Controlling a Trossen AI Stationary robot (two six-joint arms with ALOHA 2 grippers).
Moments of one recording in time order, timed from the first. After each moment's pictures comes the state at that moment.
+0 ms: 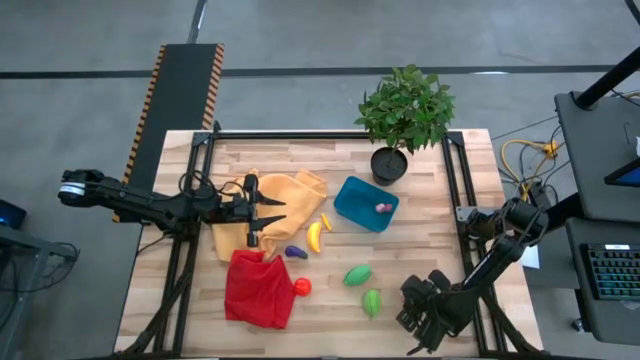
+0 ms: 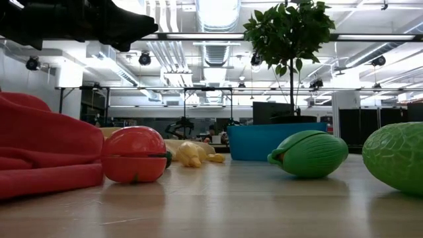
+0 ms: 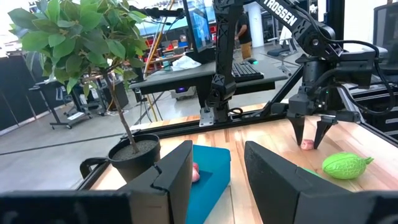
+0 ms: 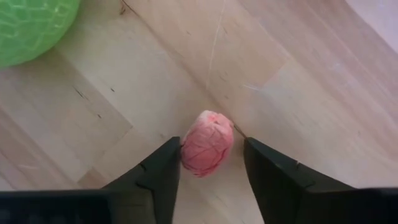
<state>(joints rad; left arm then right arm) -0.09 0.90 0.31 0.65 -0.14 0.20 0.94 1.82 1.03 -0.81 0.32 1.73</state>
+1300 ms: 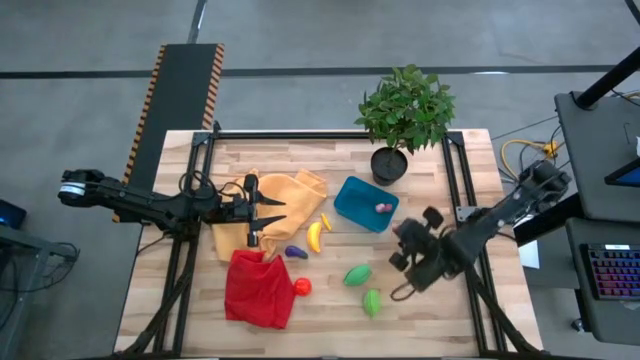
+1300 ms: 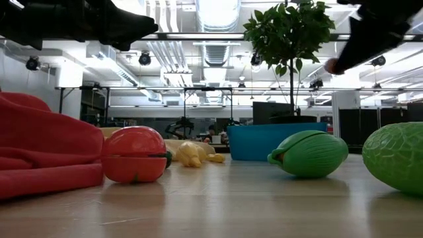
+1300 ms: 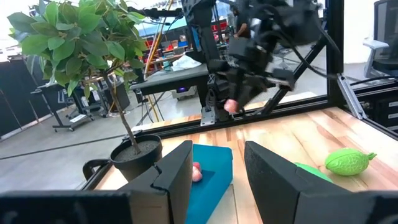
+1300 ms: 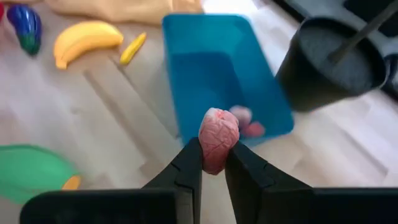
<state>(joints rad) -0.09 0.90 0.31 0.65 -0.14 0.22 0.60 1.37 0.97 -1.04 0.81 1.18</state>
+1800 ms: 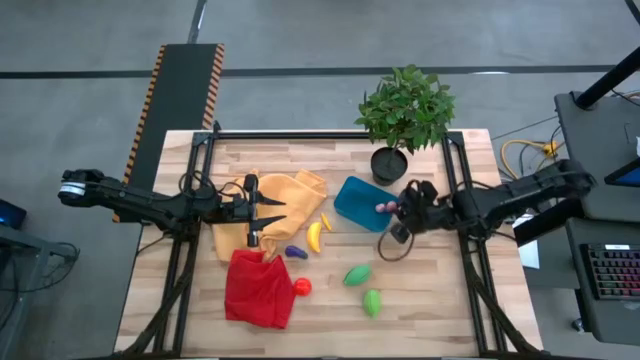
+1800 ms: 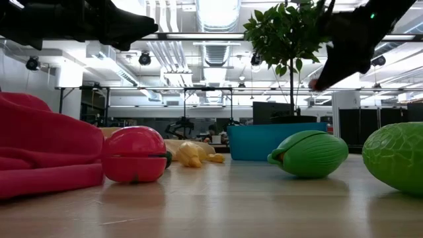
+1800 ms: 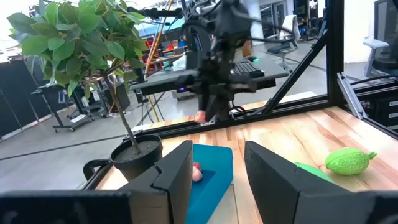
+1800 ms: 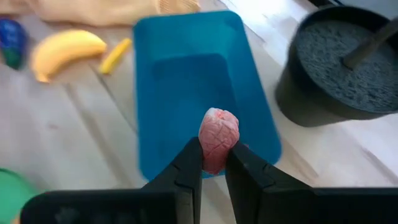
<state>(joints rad) -0.09 0.90 0.31 0.65 -0.14 0.23 0.22 1.08 0.74 -0.69 0.54 0.70</state>
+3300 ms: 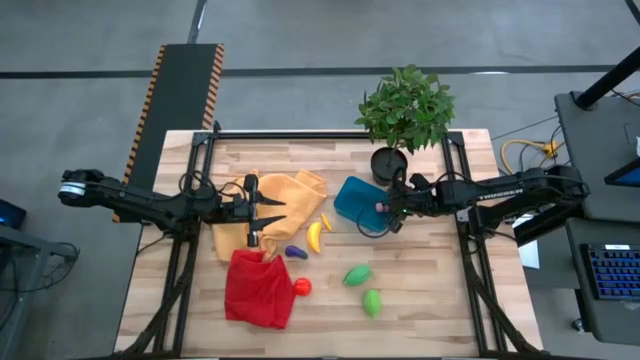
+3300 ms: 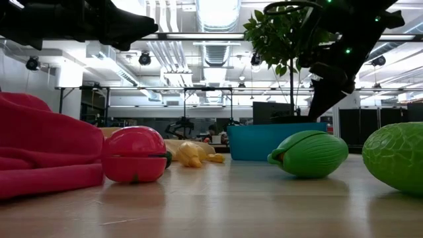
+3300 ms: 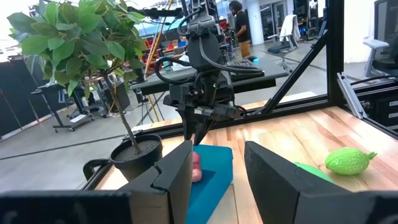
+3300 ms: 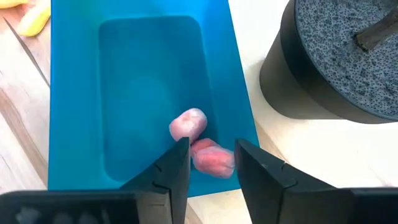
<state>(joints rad) -0.09 0.90 0.31 0.65 -0.14 0.23 -0.01 1.21 0.69 -0.59 0.39 0.50</state>
